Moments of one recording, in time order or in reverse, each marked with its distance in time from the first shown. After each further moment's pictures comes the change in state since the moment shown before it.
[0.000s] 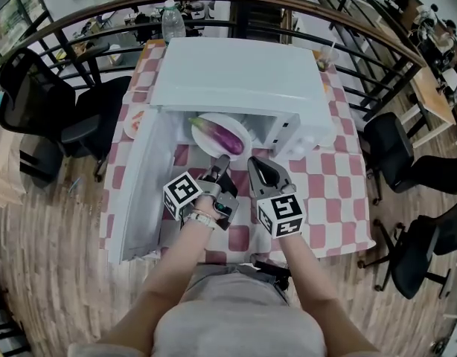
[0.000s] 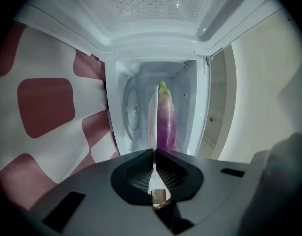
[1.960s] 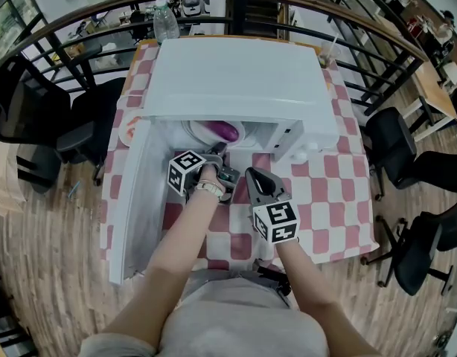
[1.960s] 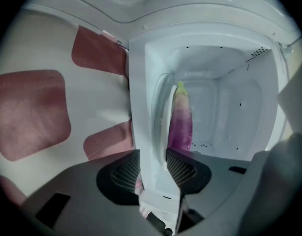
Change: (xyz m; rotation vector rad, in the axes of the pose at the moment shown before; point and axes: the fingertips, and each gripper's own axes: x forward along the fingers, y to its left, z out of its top) left arm 0.063 0.076 0.044 -0.177 -0.057 0.348; right arm 0.021 -0.006 -0.048 0.077 0.103 -0.025
